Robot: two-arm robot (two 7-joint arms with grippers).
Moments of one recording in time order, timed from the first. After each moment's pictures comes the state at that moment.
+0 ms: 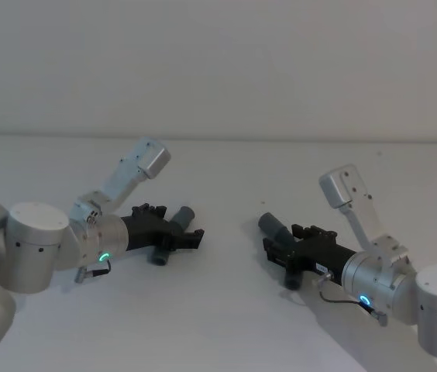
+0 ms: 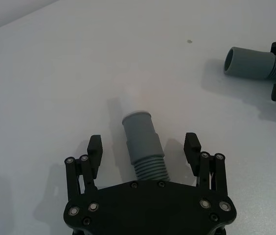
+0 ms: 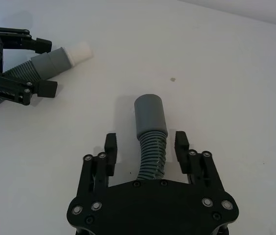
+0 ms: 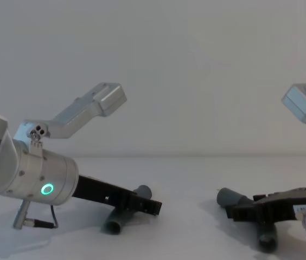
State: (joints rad) left arm -0.52 0.30 0.53 -1.32 -0.30 0.54 -0.41; right arm 0.24 0.31 -0.35 -1.53 0.24 0.50 0.32
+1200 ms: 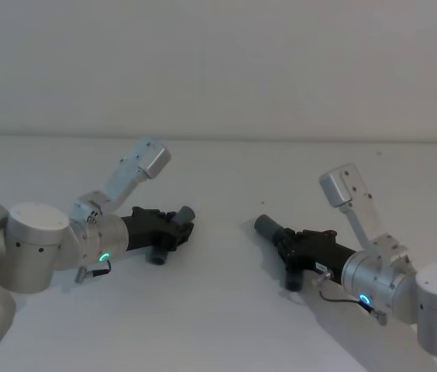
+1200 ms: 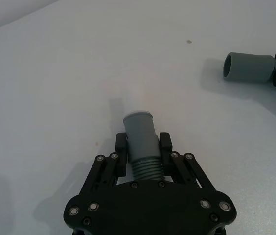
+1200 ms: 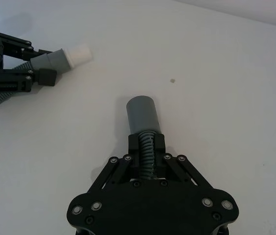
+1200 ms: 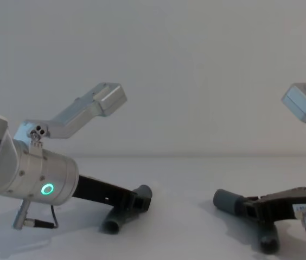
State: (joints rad) left arm -0.52 0.30 0.53 -1.32 -0.30 0.54 -0.41; right arm 0.25 0.31 -0.35 -1.52 0.24 0.50 0.32
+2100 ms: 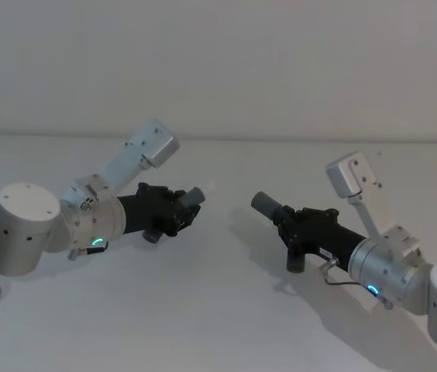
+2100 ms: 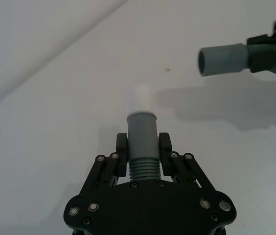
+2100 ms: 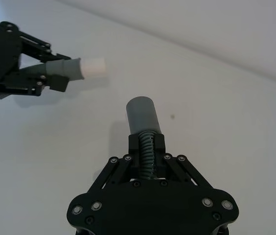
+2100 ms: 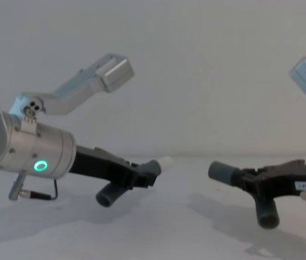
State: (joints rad) left arm -0.56 0.36 0.58 -1.37 -0.24 0.43 -0.50; right arm 0.25 0.35 -0.36 -1.54 0.23 0.36 0.36
